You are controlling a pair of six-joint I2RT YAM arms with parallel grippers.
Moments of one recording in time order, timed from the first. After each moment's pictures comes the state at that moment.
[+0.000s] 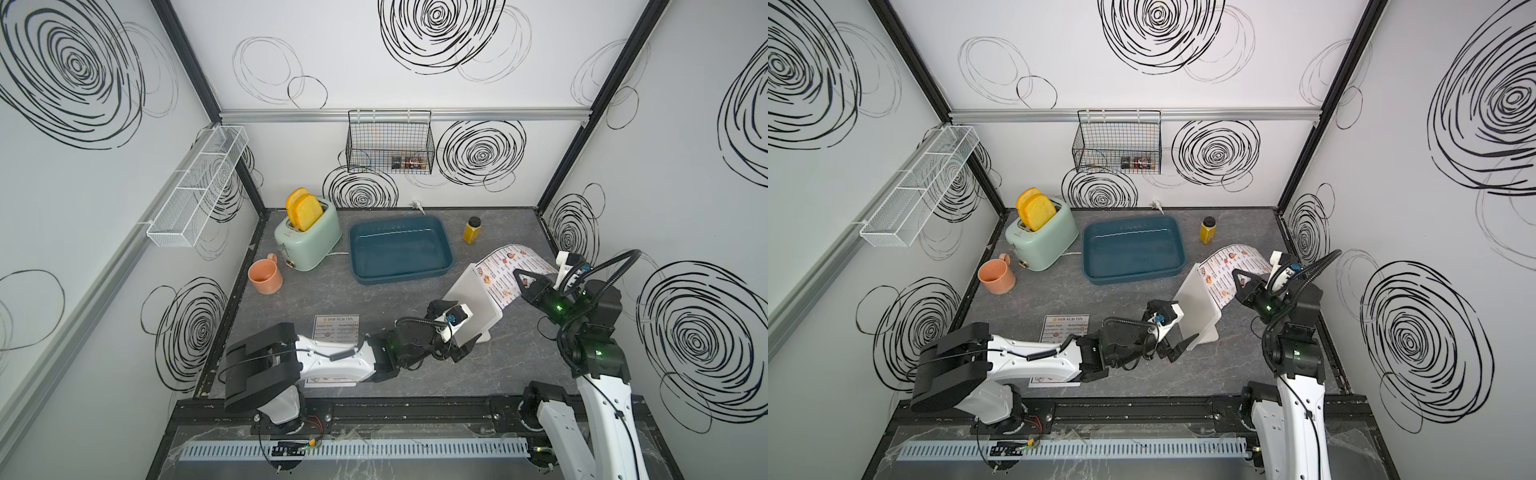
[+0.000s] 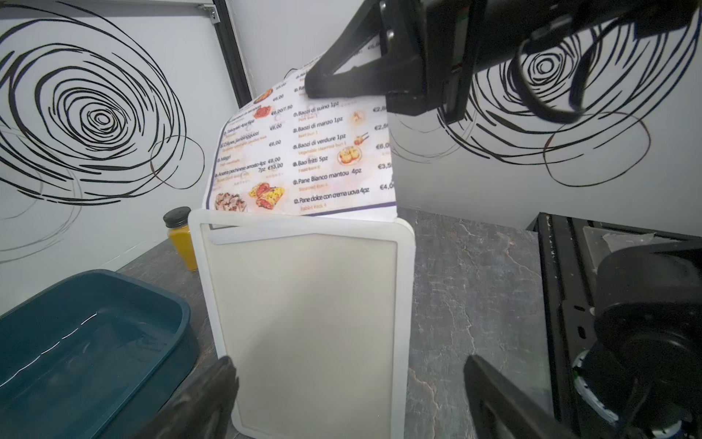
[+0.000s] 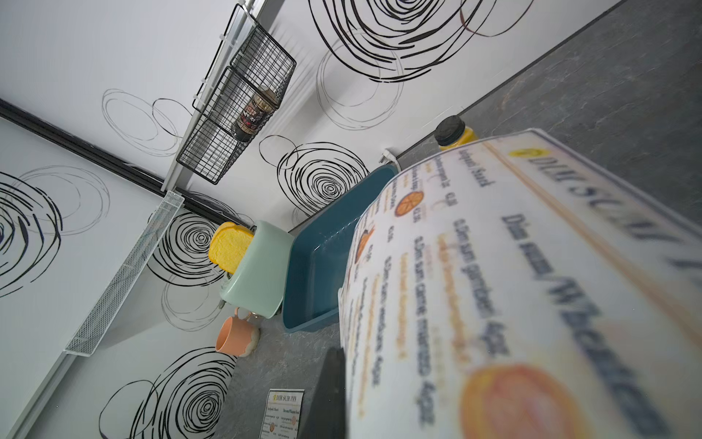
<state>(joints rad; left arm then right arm) -1.21 1.56 0.75 0.68 -0.20 0.05 -0.15 0.59 0.66 -0.35 -0.59 0.67</state>
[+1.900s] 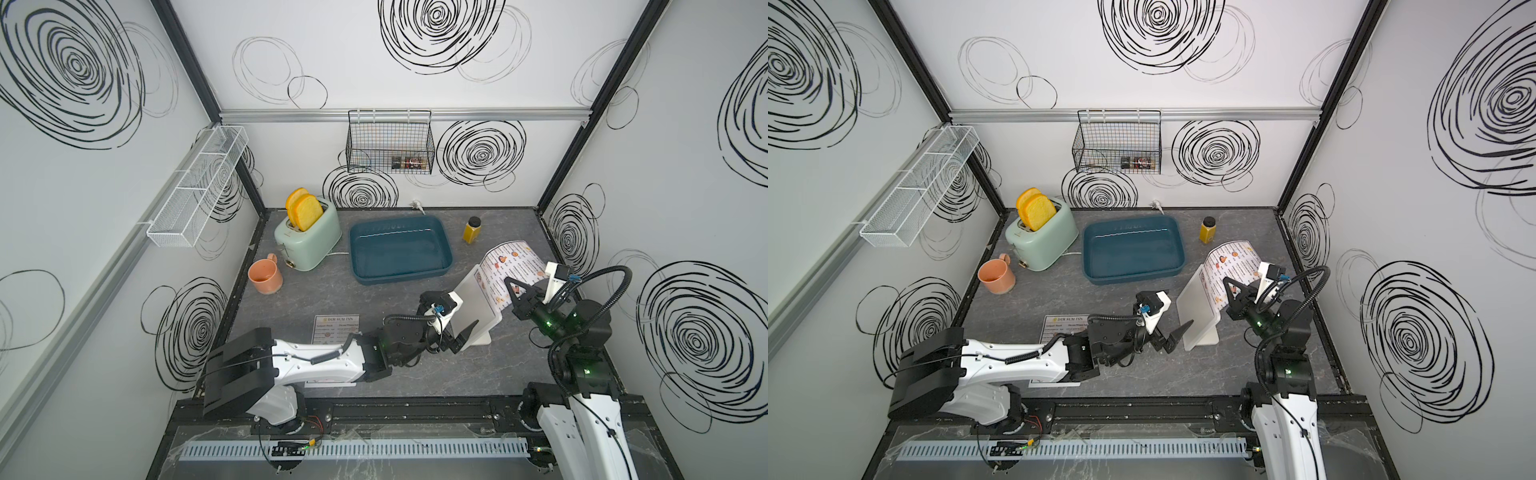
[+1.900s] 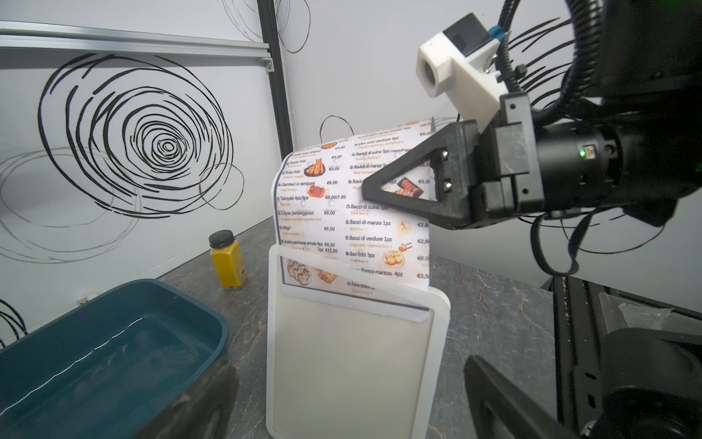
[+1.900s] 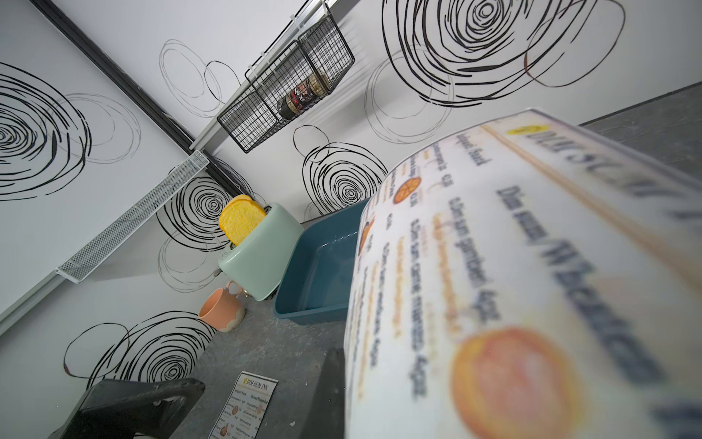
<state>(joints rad) -1.21 1.45 0.75 0.66 -0.29 0.00 -0.05 0.43 0.46 -0.15 -0.58 0.55</state>
